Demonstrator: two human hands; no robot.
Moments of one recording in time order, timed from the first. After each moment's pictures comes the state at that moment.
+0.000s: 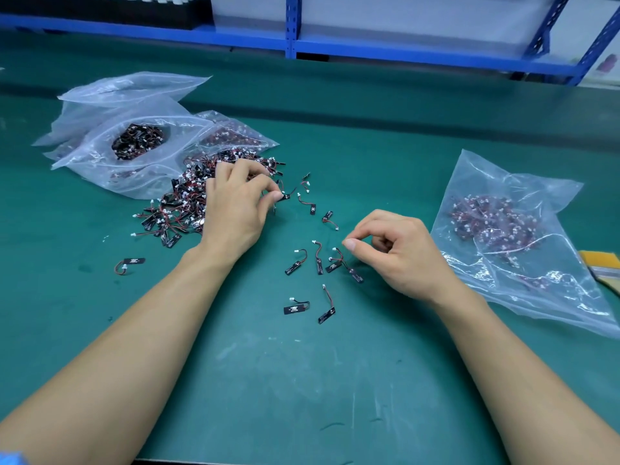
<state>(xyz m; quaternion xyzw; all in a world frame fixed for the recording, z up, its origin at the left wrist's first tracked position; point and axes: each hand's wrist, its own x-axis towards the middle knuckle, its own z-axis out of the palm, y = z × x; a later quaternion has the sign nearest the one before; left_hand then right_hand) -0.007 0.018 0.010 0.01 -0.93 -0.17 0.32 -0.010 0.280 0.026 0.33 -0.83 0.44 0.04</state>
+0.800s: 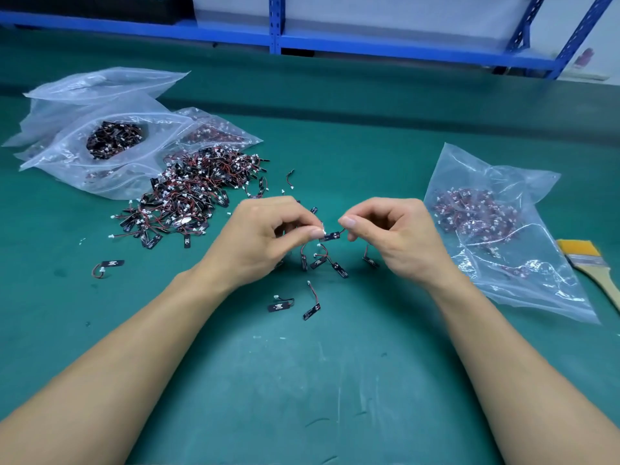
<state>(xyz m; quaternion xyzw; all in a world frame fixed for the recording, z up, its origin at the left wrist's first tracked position) 0.034 0.069 0.035 -0.24 -0.86 -0.38 0.23 -0.014 0.287 0.041 0.29 -0.78 0.56 0.01</state>
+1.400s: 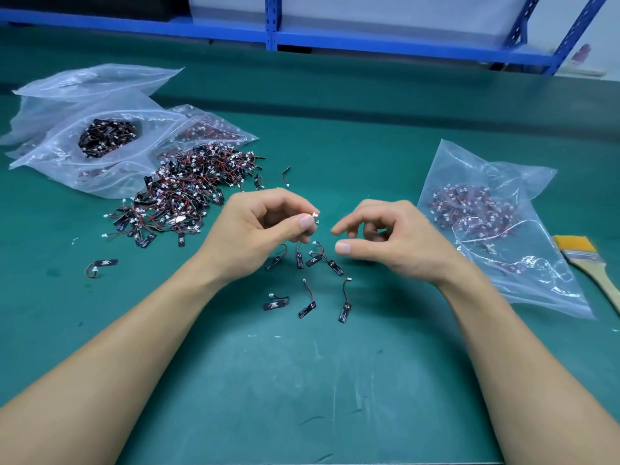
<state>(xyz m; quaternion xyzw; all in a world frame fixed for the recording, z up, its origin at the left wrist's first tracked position) 0.039 0.073 0.035 -0.18 -0.74 -0.63 0.11 -0.012 0.303 0.052 0.33 -0.82 0.46 -0.07</state>
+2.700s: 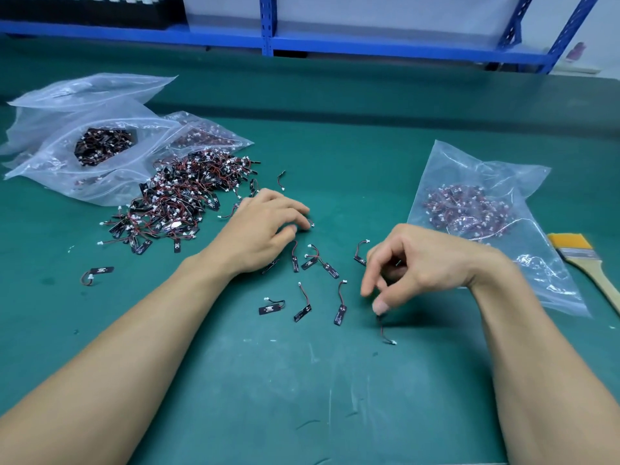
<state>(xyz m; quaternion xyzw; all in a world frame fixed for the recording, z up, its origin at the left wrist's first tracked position) -0.006 0.061 0.011 -0.18 -0.95 -0.24 0.11 -0.016 0.336 0.063 0.35 -0.81 0.33 -0.34</state>
